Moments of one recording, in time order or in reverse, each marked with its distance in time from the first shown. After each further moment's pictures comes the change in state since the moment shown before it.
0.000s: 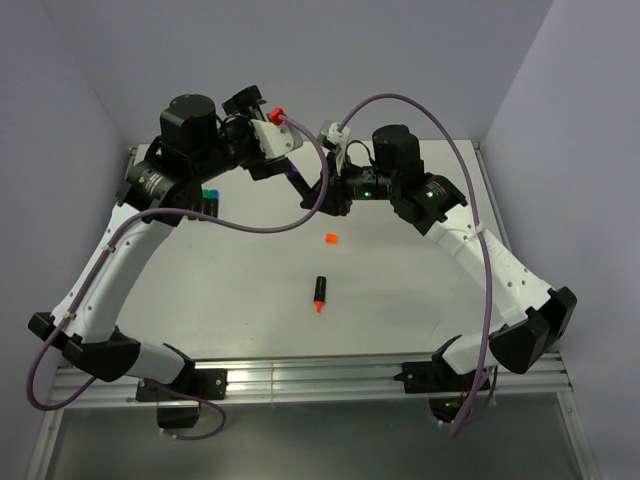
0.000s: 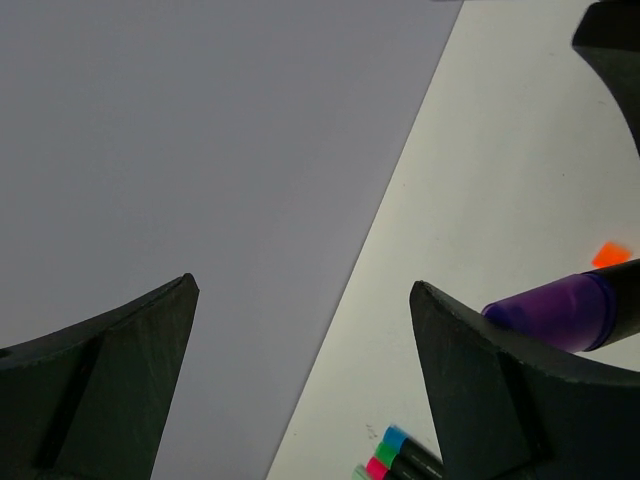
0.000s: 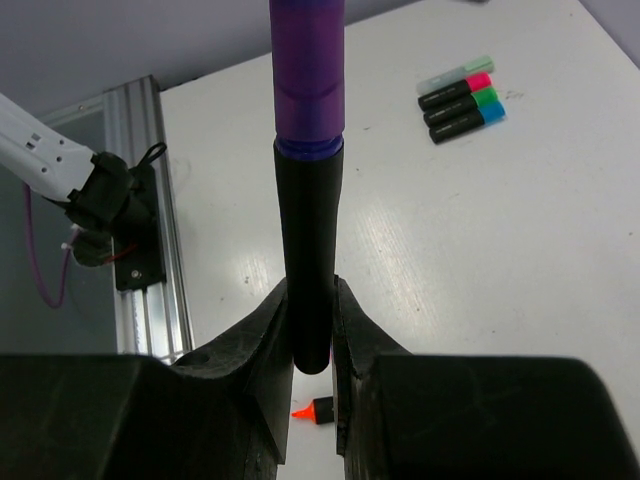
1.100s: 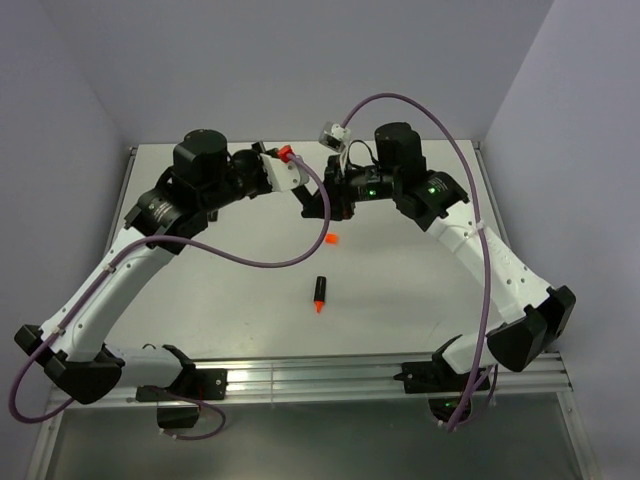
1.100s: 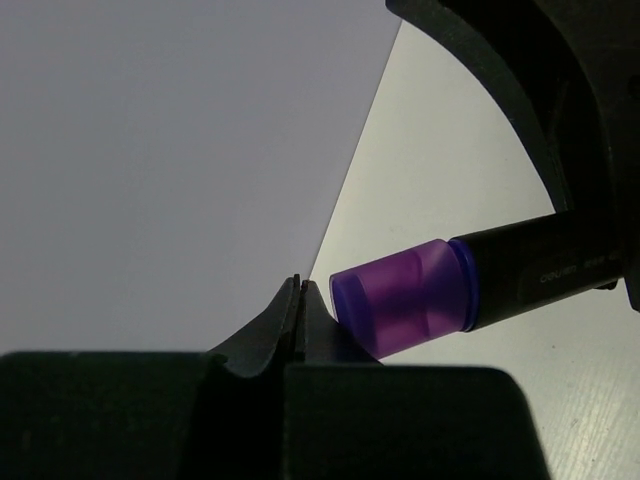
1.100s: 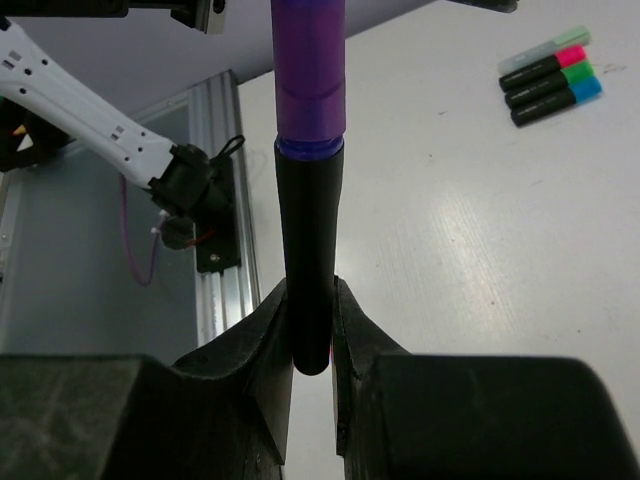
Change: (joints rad) left arm -0.095 -0.130 -0.273 0.089 -0.042 -0.006; right arm -0.027 0.010 0.019 -0.050 -0.143 0.090
